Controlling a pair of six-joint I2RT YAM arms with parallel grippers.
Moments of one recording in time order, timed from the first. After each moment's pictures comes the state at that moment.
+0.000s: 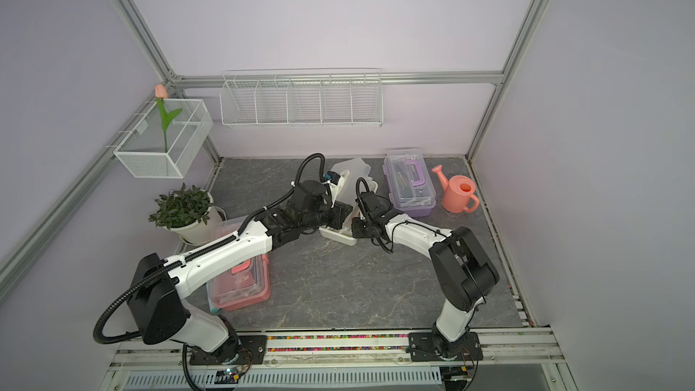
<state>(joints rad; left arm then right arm) -0.85 1.53 1.23 -0.23 0.08 -0.39 0.61 1.72 1.06 -0.32 -0.07 0.48</state>
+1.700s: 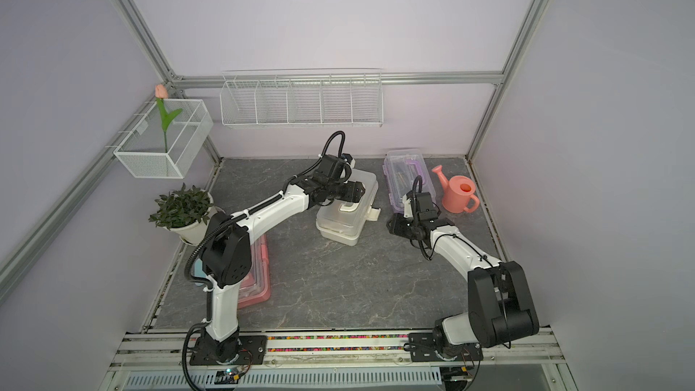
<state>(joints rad) -0.72 2.06 1.76 -0.43 0.08 -0.30 0.24 1.44 0.82 -0.29 -0.30 0.48</state>
